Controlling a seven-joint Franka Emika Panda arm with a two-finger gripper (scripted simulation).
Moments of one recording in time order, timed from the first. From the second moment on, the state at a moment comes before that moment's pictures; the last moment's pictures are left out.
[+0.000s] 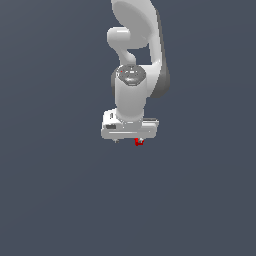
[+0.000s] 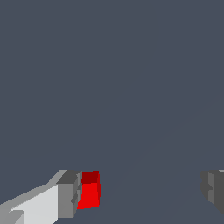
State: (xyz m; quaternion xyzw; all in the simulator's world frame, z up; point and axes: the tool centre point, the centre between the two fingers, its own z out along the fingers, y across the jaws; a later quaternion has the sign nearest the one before) arm 0.014 0.002 0.161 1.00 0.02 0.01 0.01
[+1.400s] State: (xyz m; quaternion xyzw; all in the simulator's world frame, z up) arm -0.067 0.051 0.042 1.00 0.06 0.00 0.00
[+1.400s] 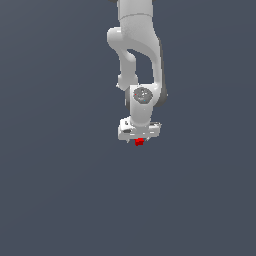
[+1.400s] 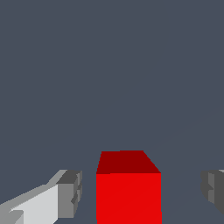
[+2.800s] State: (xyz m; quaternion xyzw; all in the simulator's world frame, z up) arm -0.078 0.059 0.026 1.00 0.07 0.00 0.00
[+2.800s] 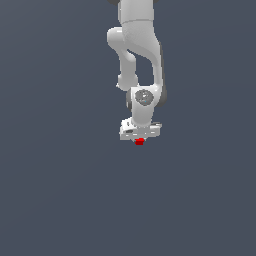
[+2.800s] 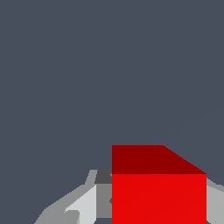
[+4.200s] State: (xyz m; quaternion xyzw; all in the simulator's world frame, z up) arm -0.002 0.053 0.247 1.00 0.07 0.00 0.00
